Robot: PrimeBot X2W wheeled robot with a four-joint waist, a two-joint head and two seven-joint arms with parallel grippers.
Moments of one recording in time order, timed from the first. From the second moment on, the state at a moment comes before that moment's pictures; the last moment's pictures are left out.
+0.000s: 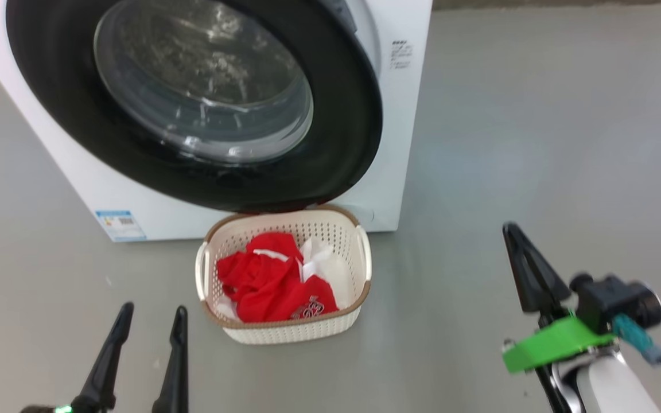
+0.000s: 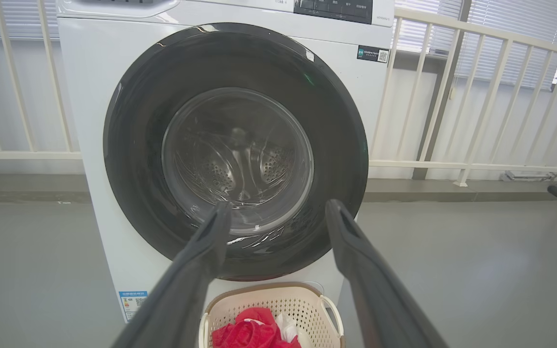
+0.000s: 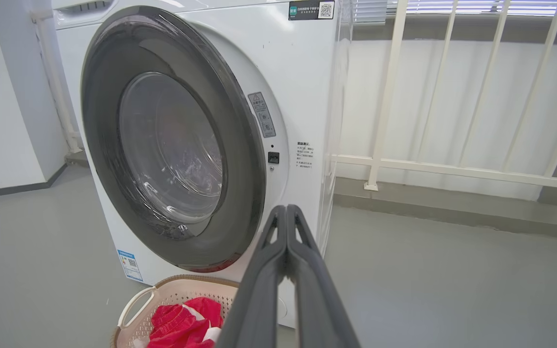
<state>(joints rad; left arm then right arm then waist) 0.11 0.14 -0.07 -0.14 -0.26 -0.01 -0.25 -0.14 -0.04 0.05 0.20 0.16 0.13 -0.26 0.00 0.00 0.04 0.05</state>
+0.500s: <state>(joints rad) -0.01 0.11 -0.12 -0.18 -0.26 -0.05 -0.25 -0.52 -0.06 0.15 0.40 0.10 0.13 -0.26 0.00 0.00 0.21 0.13</state>
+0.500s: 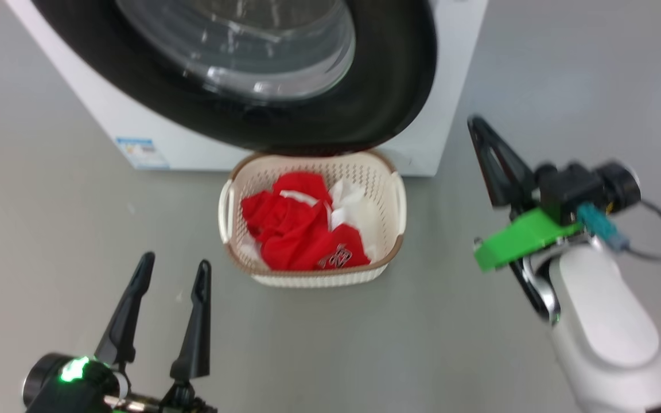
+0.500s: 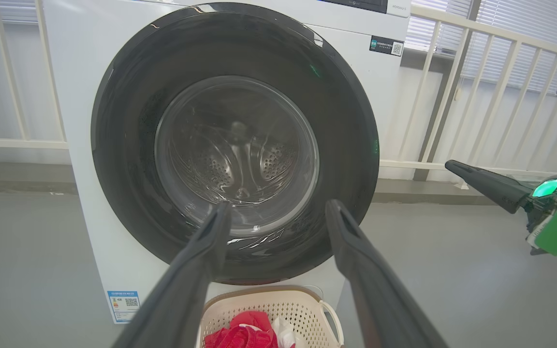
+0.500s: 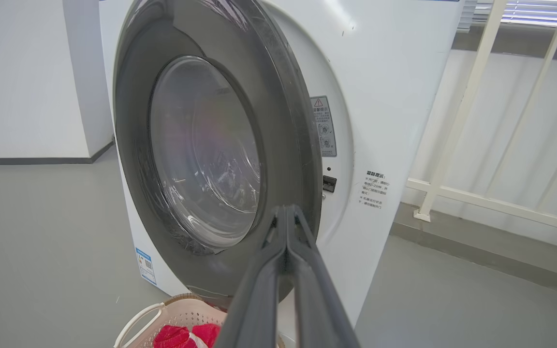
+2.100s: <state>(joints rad) -0.23 0.04 -0.16 -0.13 -0.28 -0.12 -0.25 -1.26 -0.16 0.11 0.77 -0.10 0.14 -0.27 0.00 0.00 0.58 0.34</state>
